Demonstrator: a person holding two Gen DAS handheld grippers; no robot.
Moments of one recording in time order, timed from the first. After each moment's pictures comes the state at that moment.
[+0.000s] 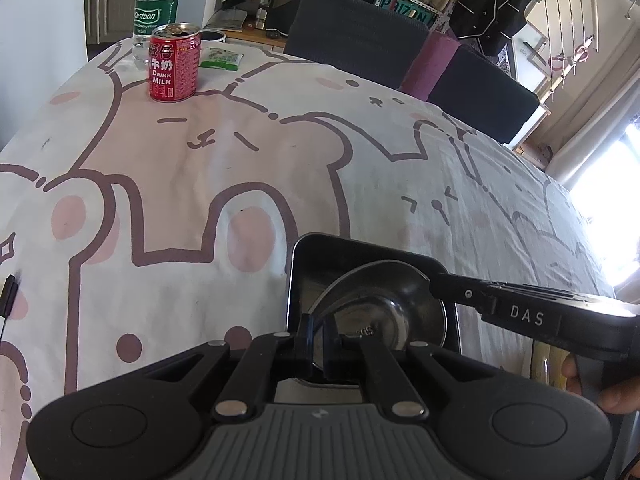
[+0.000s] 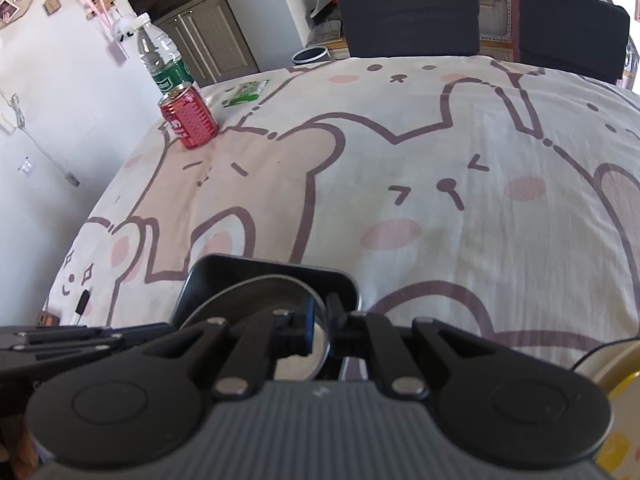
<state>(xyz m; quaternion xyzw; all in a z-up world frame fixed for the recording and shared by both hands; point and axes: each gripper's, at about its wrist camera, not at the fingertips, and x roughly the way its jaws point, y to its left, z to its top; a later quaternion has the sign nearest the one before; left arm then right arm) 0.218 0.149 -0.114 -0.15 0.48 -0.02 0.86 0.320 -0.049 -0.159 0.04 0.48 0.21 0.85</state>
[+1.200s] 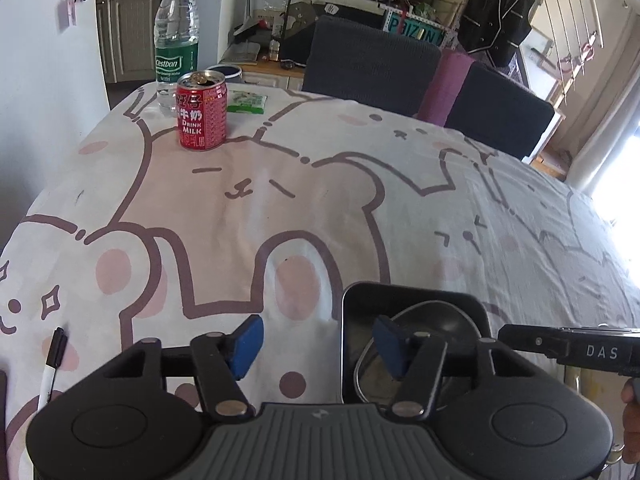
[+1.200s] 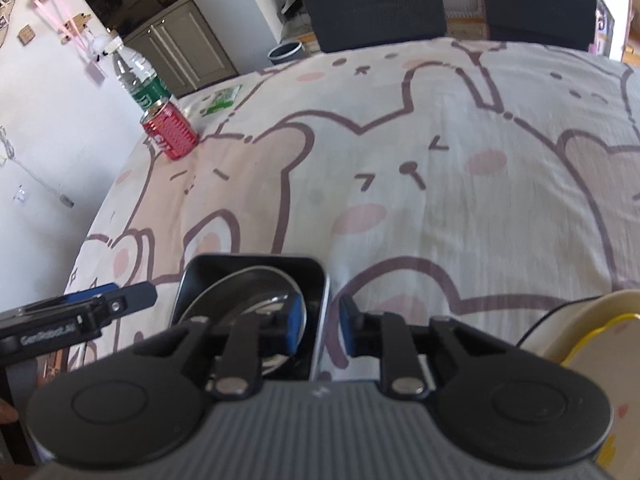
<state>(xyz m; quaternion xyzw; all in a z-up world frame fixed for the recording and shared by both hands) 0.226 0.167 -0.098 -0.10 0.45 0.02 0.88 0.312 -0.075 -0.151 0.09 0.51 0.18 0.84</state>
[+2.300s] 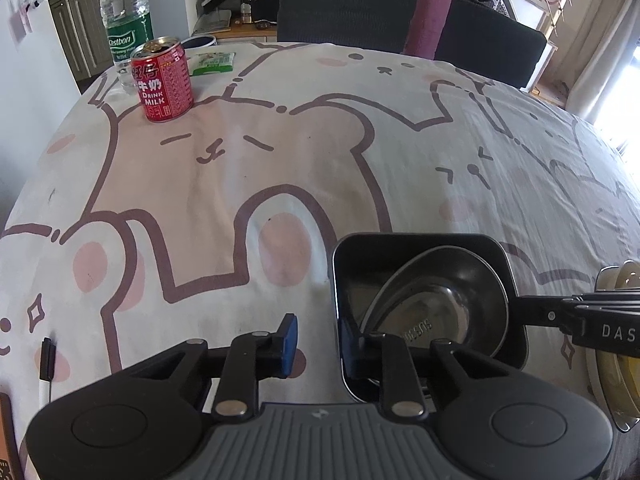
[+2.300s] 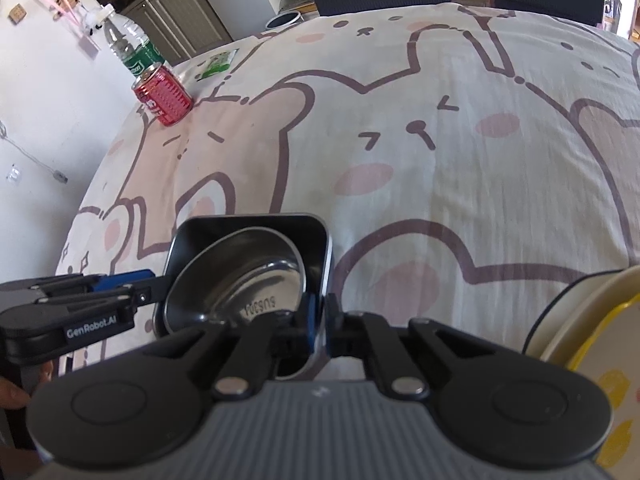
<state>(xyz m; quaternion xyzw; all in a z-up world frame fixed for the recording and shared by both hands) 0.244 0.149 -0.124 -0.04 0.52 -0.01 0.85 0.310 -0.063 -0.168 0.07 0.54 0.18 0.82</state>
